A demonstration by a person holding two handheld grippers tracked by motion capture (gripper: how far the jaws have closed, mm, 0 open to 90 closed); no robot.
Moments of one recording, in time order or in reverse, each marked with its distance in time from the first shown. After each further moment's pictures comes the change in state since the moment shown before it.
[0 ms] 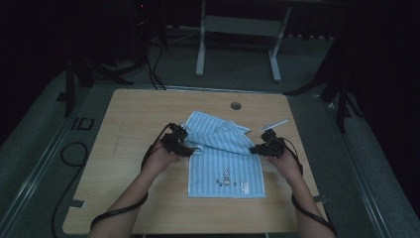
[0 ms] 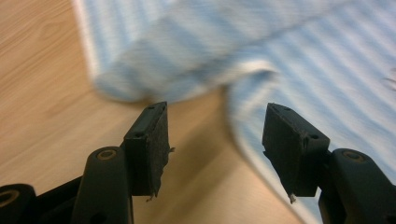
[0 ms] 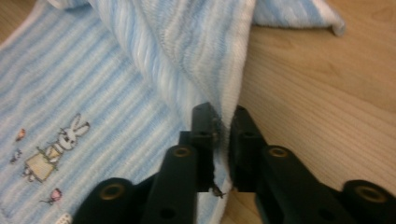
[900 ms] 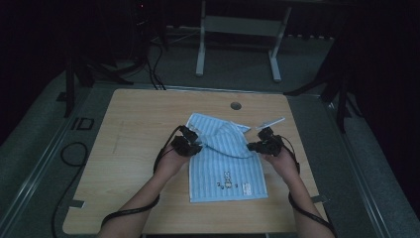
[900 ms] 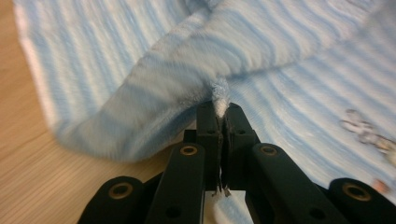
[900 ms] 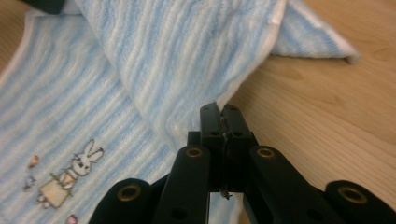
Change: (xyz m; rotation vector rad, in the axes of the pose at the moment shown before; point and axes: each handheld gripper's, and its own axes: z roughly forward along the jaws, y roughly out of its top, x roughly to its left) left arm -0.013 0.008 -0.003 -0.110 -0.070 0.012; right arm 0.014 0.012 -0.012 -0.050 -0.018 -0.036
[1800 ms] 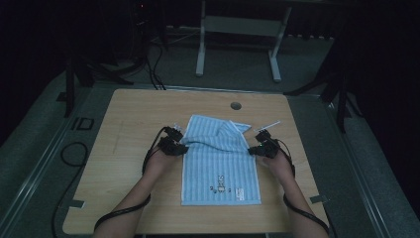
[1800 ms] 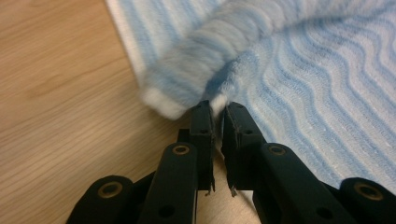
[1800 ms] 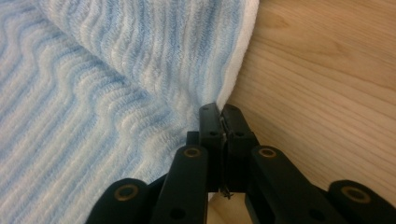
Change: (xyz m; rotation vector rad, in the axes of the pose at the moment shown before) left arm 0.043 -0.030 0.012 0.044 0.043 -0.146; right arm -0.018 -0.017 0.040 0.108 -0.053 0.108
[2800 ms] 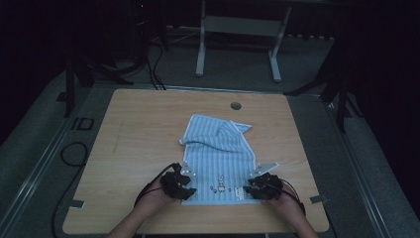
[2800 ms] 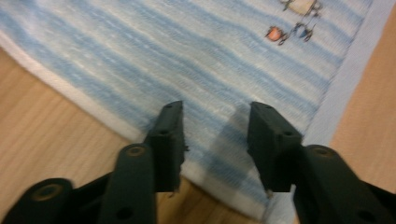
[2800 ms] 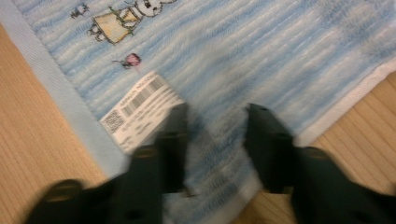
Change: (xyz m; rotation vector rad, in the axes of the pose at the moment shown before) left arm -0.092 -0.078 -0.023 0.078 -0.077 0.347; right arm 0.092 -0.095 -0.034 -0.035 0.017 -0.297
